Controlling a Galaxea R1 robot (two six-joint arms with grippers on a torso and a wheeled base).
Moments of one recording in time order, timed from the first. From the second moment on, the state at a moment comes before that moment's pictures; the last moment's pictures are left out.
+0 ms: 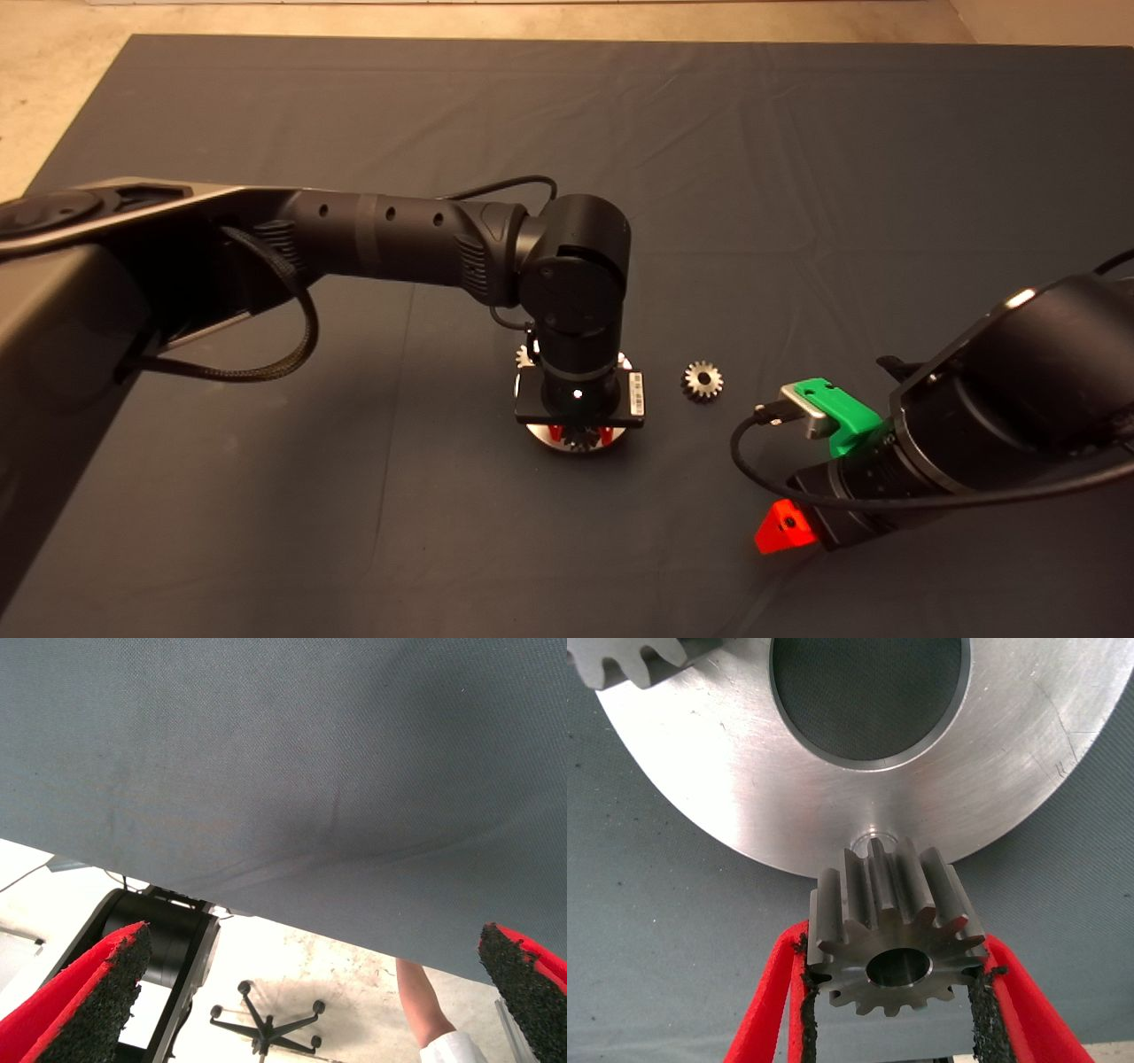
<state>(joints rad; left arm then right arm) -0.31 2.89 -1.11 0.22 1.53 -1.72 0.30 2.40 -0.52 -0.15 -1.53 1.66</state>
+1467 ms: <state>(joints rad) -0.30 2.88 -1.11 0.21 1.53 -1.71 0.30 2.40 -0.52 -0.15 -1.53 1.66</state>
